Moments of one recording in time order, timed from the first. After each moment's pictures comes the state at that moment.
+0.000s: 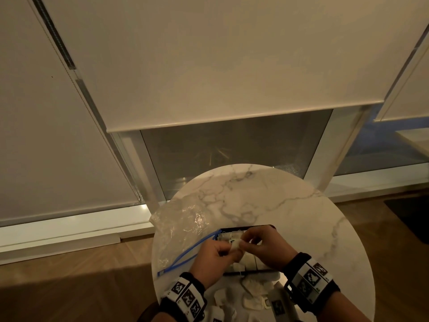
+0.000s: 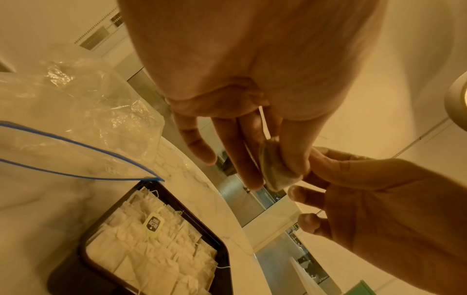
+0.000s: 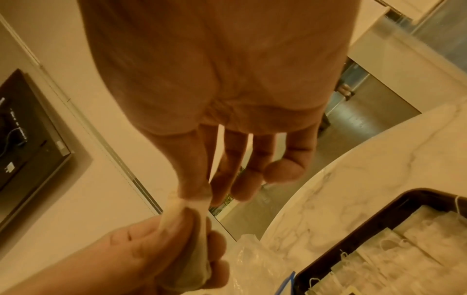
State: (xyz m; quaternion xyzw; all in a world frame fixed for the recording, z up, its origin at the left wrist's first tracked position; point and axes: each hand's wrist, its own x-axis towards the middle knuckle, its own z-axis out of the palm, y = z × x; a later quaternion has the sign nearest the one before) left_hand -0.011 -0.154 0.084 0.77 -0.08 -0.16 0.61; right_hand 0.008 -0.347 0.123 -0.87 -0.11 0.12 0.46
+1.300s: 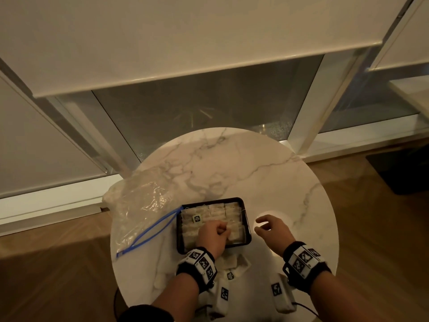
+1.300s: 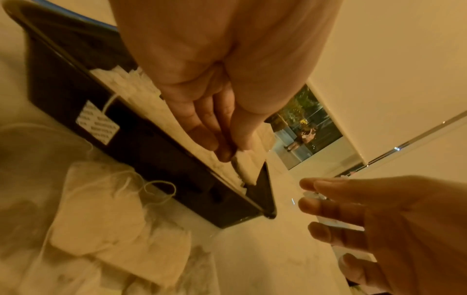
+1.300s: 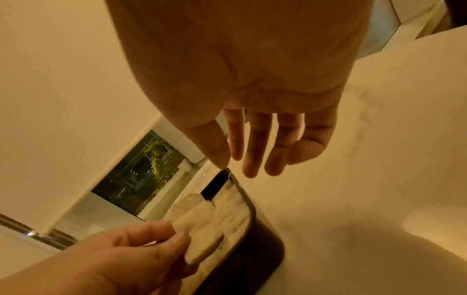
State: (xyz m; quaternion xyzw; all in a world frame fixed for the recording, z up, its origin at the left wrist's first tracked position) left_hand 0.034 -0.287 -0.027 0.87 0.12 -0.18 0.45; right_hand 0.023 -0.484 -0.001 -0.85 0.21 0.20 0.45
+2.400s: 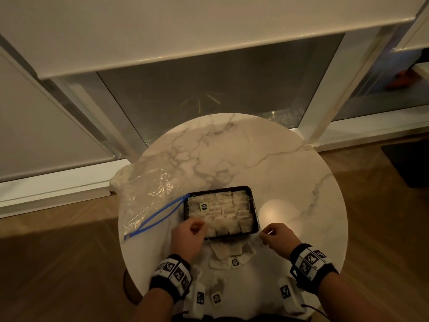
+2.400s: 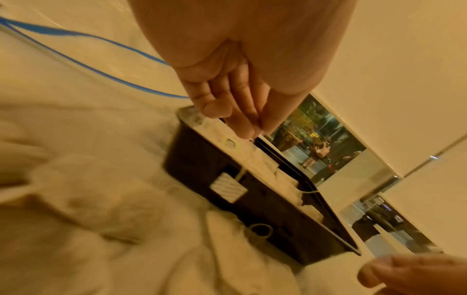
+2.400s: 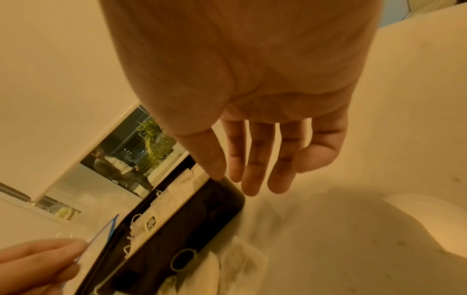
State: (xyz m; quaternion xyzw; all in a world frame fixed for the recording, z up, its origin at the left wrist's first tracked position) left_hand -0.004 -0.215 -0.017 0.87 0.15 -0.08 0.46; right_hand 0.002 -0.490 -0.041 -0.85 0.18 0.30 0.39
